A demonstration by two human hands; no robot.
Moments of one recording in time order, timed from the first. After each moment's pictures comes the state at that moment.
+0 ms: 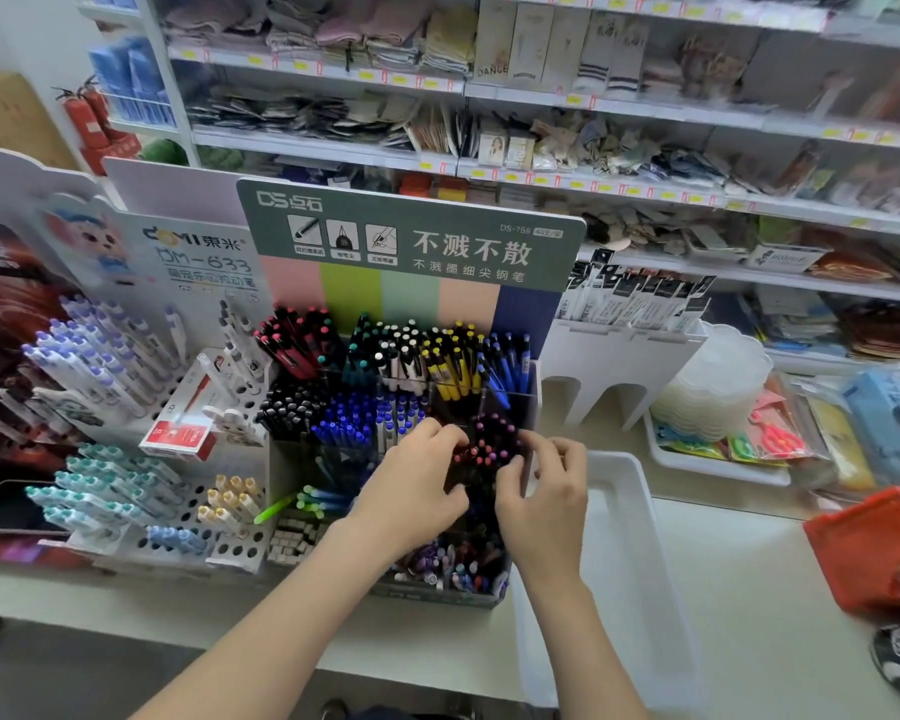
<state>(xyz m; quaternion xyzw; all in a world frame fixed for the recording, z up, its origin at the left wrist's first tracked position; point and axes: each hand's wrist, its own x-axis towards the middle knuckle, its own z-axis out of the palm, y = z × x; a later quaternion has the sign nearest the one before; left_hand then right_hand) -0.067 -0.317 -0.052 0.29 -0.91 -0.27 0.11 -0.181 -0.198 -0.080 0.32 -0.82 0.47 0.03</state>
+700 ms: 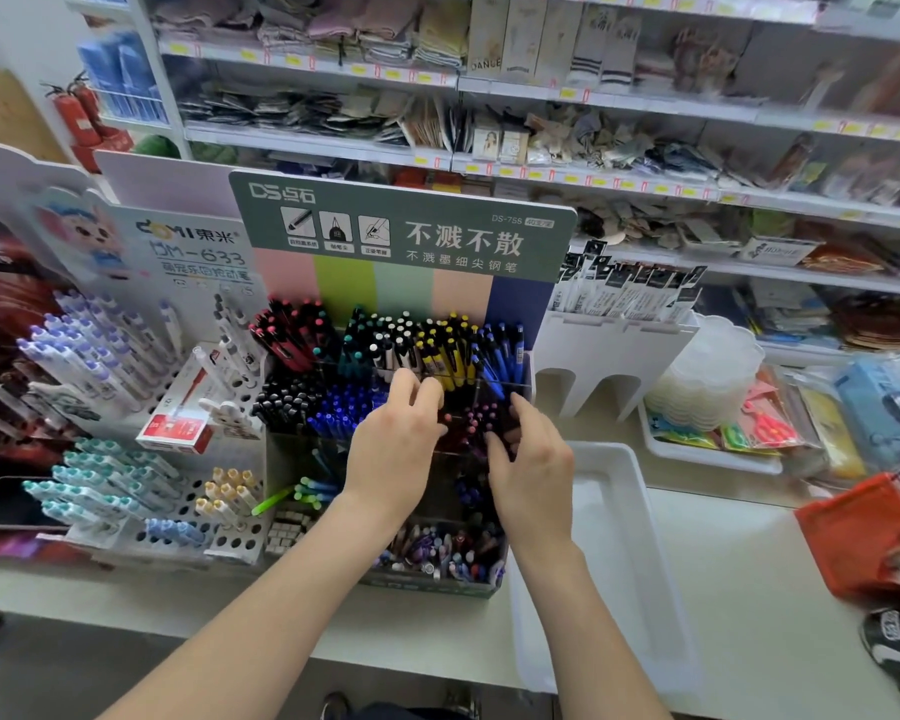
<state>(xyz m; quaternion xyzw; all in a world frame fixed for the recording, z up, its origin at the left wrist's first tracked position) -0.073 -0.328 -0.050 0.35 -0.90 -0.09 0.24 -0.189 -0.214 -0.066 0.39 -0.82 0.42 0.04</state>
